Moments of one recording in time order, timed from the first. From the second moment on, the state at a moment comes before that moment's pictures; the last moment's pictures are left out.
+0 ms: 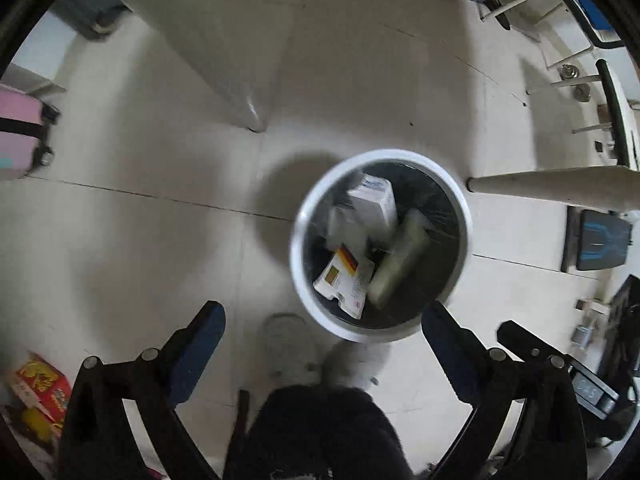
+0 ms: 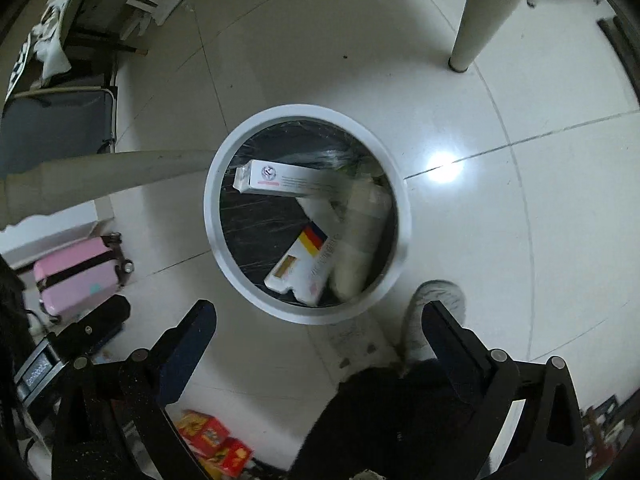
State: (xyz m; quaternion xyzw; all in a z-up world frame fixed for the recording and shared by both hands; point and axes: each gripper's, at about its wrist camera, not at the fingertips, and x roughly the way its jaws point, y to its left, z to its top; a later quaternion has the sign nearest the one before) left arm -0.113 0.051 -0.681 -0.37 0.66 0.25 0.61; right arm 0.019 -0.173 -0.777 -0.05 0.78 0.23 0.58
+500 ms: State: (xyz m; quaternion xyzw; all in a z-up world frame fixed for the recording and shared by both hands) left arm -0.120 0.007 -0.609 -0.30 0.67 0.25 0.63; right arm 0.005 -0.166 -0.681 -0.18 0.72 0.21 0.64
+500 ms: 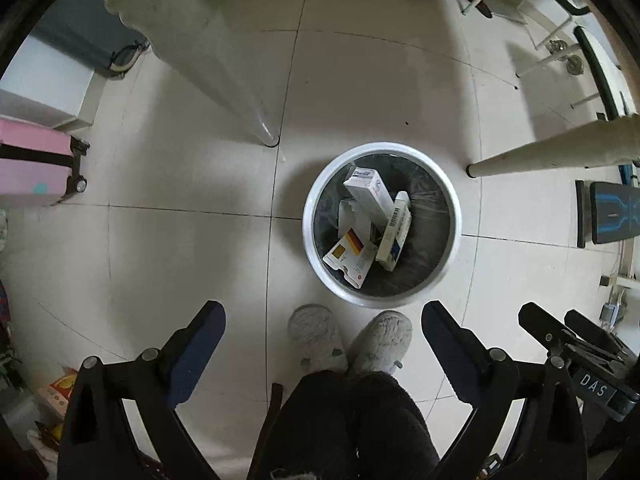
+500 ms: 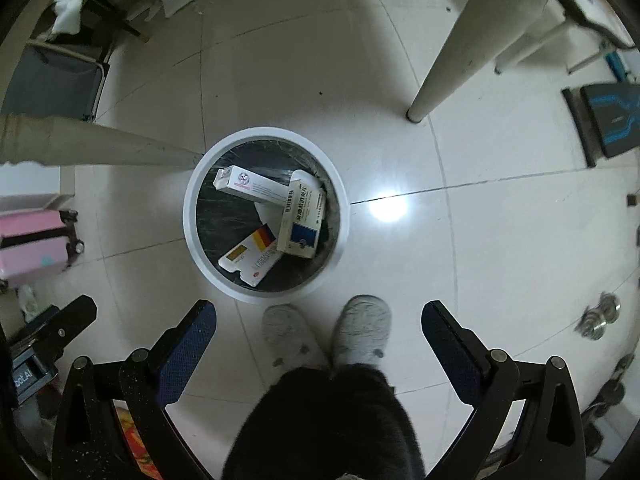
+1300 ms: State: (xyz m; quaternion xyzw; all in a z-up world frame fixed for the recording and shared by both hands) left arm -0.150 -0.012 -0.375 -0.27 0.64 0.25 0.68; right arm -0.040 -0.180 -0.385 -0.19 0.67 0.25 0.67
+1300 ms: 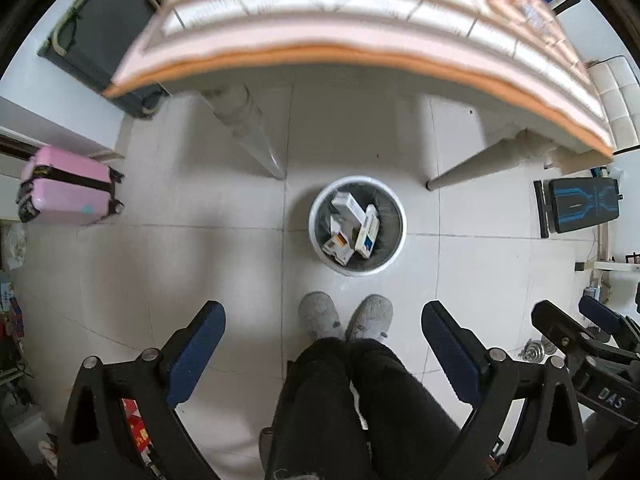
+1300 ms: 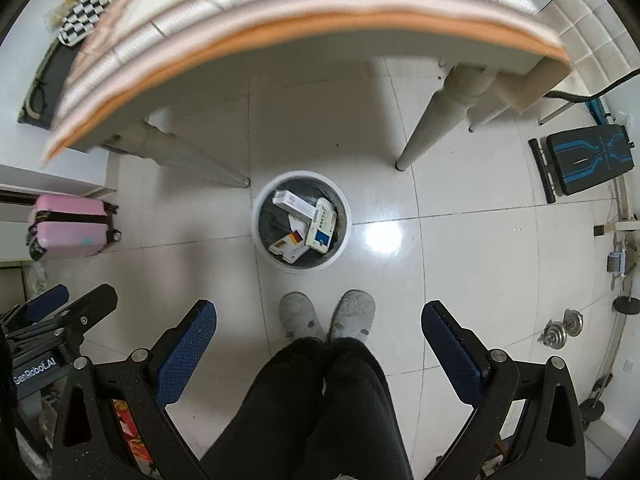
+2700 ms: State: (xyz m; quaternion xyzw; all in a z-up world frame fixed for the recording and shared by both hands) left arm 0.189 0.181 -0.385 -0.29 0.62 0.38 0.63; right arm 0.437 0.110 -0.374 -0.05 0.69 0.34 0.64
